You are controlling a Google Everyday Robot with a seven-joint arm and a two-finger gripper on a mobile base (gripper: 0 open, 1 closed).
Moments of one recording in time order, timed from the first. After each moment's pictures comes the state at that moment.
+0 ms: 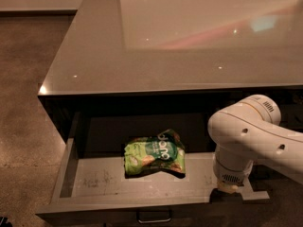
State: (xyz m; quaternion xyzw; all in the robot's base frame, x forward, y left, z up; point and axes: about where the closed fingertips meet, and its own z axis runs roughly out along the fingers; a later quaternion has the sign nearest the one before) arm 0.365 -0.209 0.665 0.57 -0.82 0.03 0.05
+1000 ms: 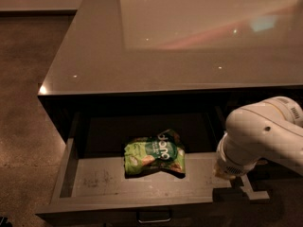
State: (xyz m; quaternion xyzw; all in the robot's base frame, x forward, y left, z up) arm 0.400 -0.204 0.671 0.57 -0.82 0.02 -0.06
